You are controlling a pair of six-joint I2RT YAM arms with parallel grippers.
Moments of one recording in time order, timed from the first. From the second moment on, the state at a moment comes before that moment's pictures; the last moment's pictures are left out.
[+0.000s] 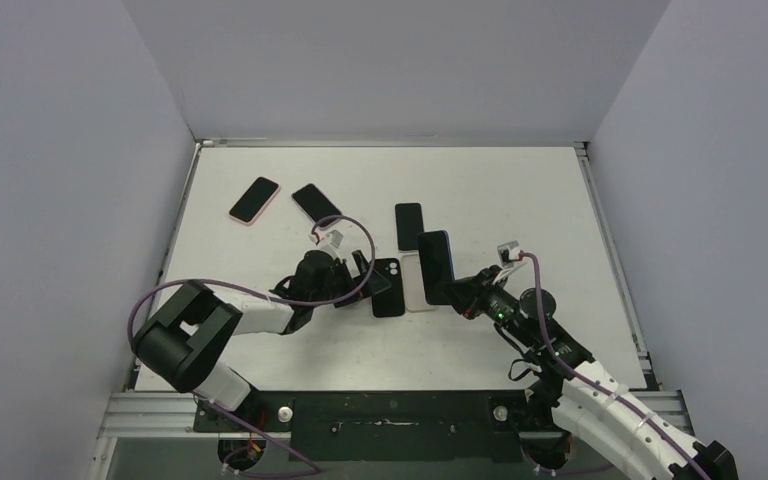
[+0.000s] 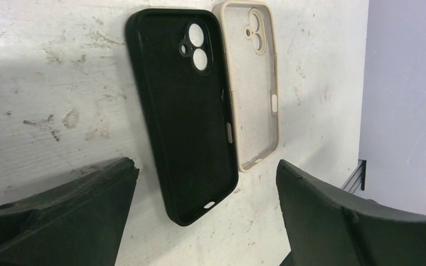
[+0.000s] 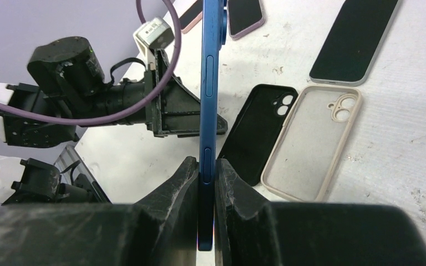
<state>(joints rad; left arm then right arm) -0.63 1.55 0.48 0.54 0.18 -0.94 0.58 0.58 0.25 0.22 -0.19 0.60</state>
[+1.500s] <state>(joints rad) -0.87 1.39 0.67 0.38 0.00 -0.90 0.80 0.92 0.18 0.54 -0.04 0.55</state>
